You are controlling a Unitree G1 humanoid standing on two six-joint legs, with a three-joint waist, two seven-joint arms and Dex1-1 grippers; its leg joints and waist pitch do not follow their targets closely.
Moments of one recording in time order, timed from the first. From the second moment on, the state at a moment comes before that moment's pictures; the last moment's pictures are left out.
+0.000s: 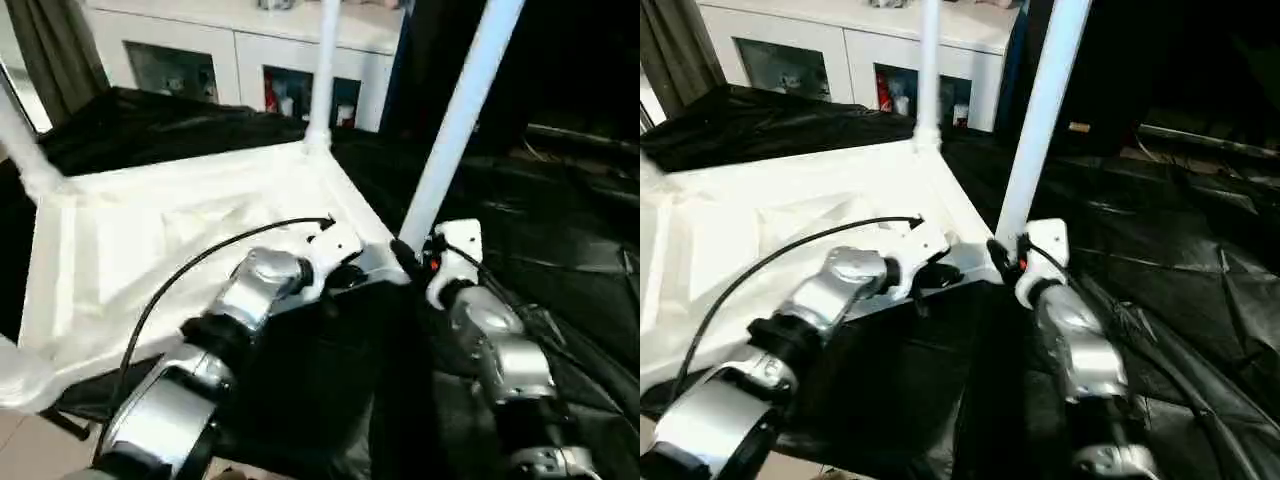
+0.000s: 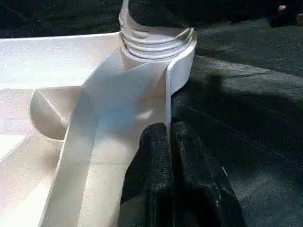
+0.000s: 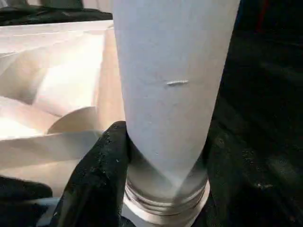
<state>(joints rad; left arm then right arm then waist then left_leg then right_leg) -0.74 0.07 -0.31 0.81 0.13 0.15 -0.77 -0.35 -0.08 -0.03 0.37 0.13 0.22 0.23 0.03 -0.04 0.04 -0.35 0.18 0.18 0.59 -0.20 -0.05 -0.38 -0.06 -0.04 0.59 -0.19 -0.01</state>
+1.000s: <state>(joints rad) -0.62 0.32 -0.35 0.61 0.02 0.03 -1.28 -0.27 -0.46 0.10 0.24 0.27 0.24 1.05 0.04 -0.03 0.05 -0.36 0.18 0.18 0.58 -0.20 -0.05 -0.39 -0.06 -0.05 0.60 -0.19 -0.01</state>
